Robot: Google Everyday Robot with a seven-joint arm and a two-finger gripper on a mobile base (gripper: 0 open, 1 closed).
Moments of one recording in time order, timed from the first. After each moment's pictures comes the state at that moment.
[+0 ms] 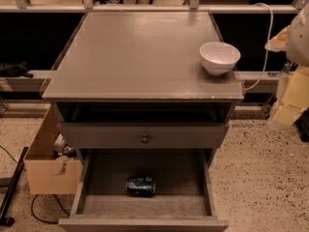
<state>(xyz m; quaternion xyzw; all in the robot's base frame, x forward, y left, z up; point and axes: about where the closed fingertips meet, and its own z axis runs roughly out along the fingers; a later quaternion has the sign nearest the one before) 0.438 -0.217 0.976 -0.60 0.78 -0.03 0.16</state>
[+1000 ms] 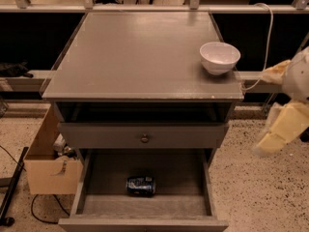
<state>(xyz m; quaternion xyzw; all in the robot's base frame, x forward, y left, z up) 0.415 -0.199 0.933 -0.56 0.80 0.06 0.22</state>
